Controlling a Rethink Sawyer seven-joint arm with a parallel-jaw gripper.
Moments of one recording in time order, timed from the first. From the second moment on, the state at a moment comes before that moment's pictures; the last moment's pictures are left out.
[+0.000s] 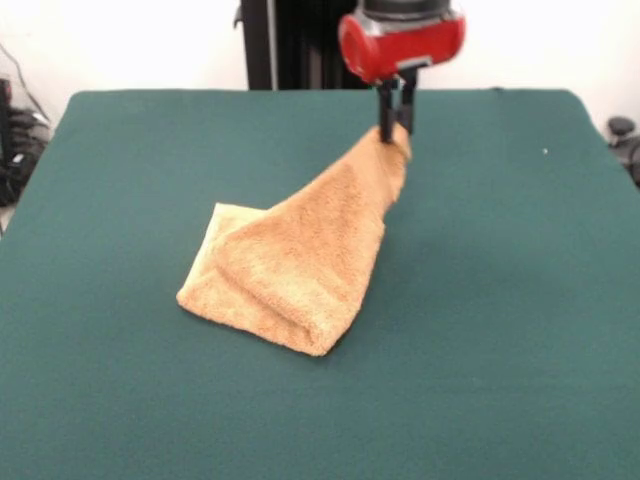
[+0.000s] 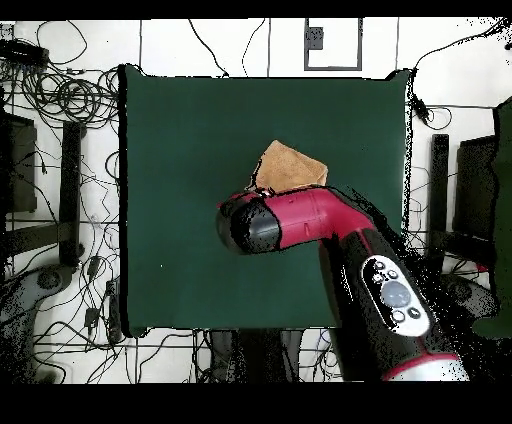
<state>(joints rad) -0.49 -0.79 0.49 1.79 -0.47 0.61 1.57</state>
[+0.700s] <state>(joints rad) -0.55 -0.86 0.56 1.79 -0.47 0.70 1.57</state>
